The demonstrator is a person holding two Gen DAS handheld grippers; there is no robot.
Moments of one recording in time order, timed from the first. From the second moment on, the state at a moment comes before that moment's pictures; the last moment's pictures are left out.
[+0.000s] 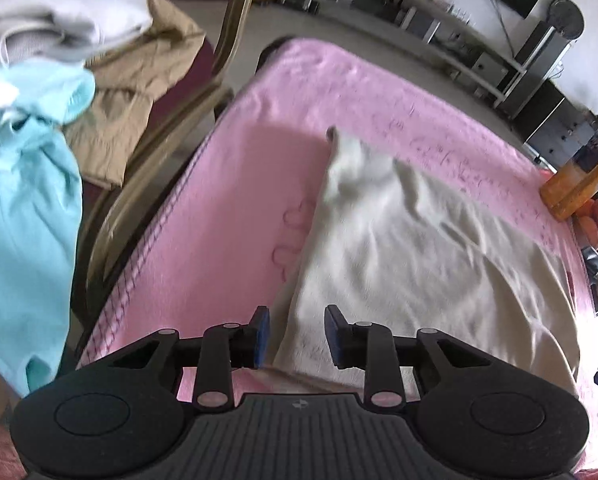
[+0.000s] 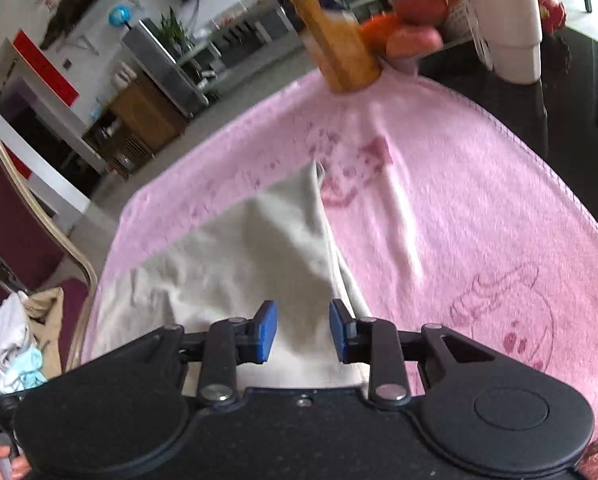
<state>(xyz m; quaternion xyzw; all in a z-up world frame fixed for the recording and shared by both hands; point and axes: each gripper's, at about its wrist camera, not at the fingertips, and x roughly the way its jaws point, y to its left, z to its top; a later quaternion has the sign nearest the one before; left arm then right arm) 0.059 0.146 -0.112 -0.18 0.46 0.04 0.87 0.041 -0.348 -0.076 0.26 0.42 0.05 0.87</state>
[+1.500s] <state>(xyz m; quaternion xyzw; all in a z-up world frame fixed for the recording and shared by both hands) 0.050 0.165 -0.096 -0.19 0.44 0.02 0.88 0.028 -0.372 -0.087 0.33 0.45 0.03 0.83</state>
